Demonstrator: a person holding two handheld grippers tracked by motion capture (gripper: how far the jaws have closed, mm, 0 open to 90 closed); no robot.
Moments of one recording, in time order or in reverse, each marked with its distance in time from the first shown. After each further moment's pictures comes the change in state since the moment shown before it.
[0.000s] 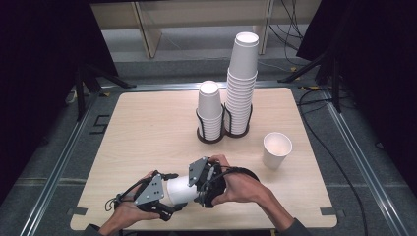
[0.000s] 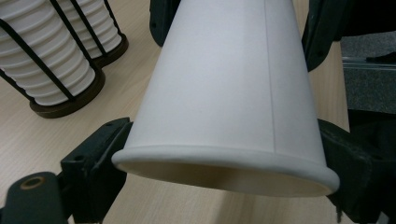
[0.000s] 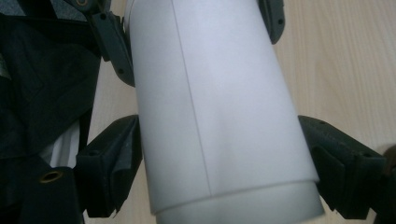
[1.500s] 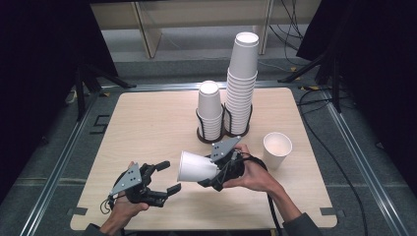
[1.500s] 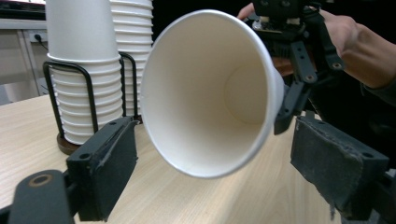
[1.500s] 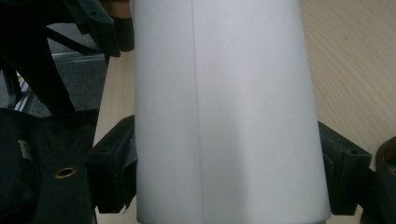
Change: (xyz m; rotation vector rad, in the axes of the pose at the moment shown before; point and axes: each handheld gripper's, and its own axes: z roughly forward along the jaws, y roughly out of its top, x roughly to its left) left arm 0.021 -0.006 -0.020 -0.384 0.077 -0.293; right arm -0.032 -0.049 -0.016 -0.361 0.049 0.264
